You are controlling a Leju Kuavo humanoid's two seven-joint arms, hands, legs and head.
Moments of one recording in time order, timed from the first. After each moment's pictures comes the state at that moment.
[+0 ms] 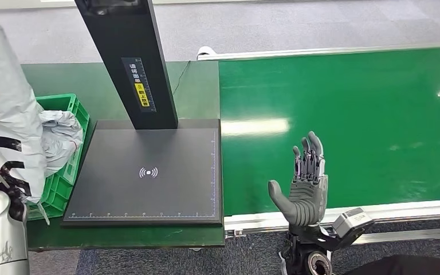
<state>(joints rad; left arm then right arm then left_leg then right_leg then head) -0.48 0.11 0.27 -1.20 -0.21 0.40 -0.57 0.09 0.30 0.01 -1.42 -0.02 0.13 -0.62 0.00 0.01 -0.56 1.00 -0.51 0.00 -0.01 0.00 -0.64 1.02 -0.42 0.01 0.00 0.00</state>
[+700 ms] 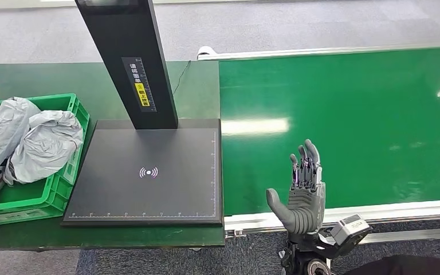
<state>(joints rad) -0.74 0.30 0.40 -0.93 -0.25 0.37 -0.48 0.13 0.30 0.02 -1.42 -0.02 0.14 -0.63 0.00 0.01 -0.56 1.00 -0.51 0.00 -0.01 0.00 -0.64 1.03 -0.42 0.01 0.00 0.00</state>
